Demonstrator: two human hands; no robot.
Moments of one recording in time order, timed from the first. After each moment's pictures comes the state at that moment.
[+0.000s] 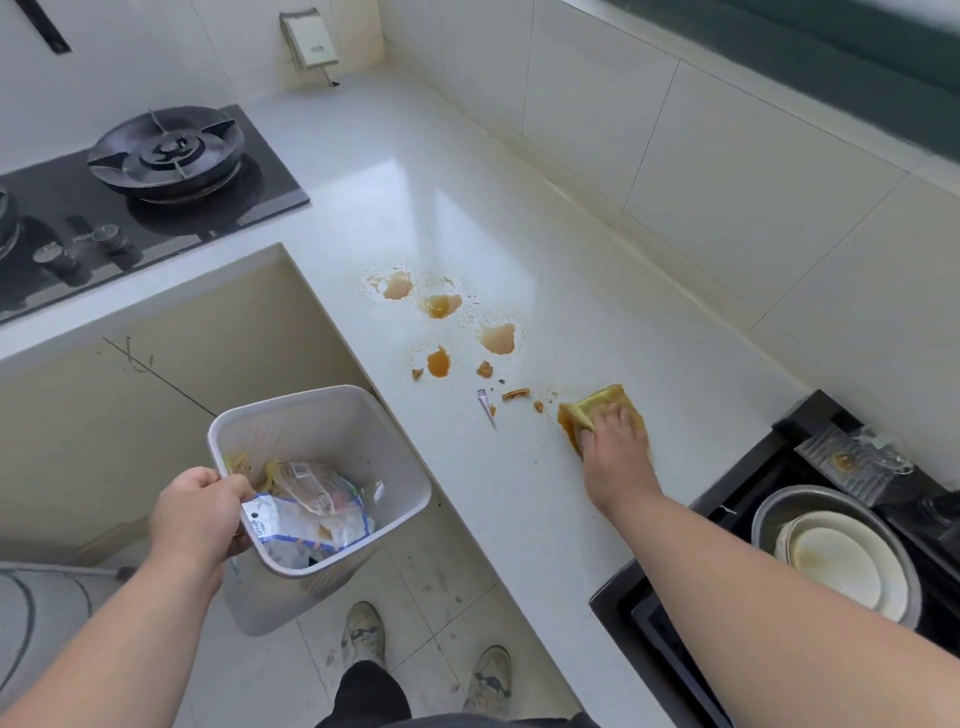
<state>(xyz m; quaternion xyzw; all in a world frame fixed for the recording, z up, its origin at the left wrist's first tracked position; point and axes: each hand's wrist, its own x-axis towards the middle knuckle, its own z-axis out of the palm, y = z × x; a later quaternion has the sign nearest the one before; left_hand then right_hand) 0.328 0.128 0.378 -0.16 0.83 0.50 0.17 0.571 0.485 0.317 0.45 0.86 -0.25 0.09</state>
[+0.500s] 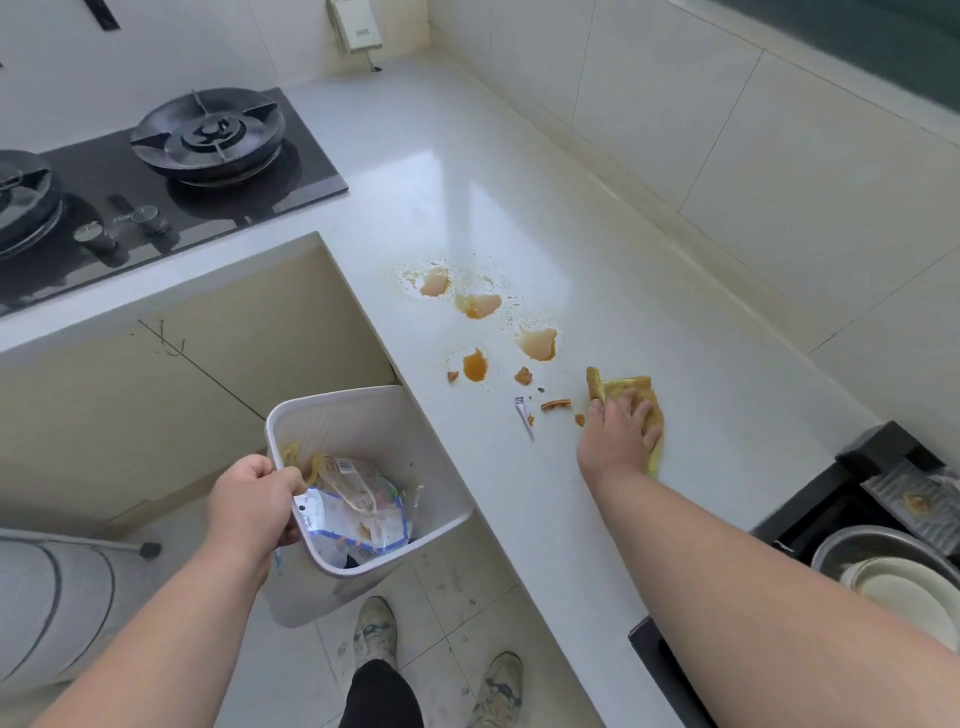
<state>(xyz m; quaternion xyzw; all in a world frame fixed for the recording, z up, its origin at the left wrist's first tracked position) 0.320 0.140 0.360 -0.15 0.82 0.51 0.20 0.487 0.477 0.308 0.54 0.79 -0.28 0.04</state>
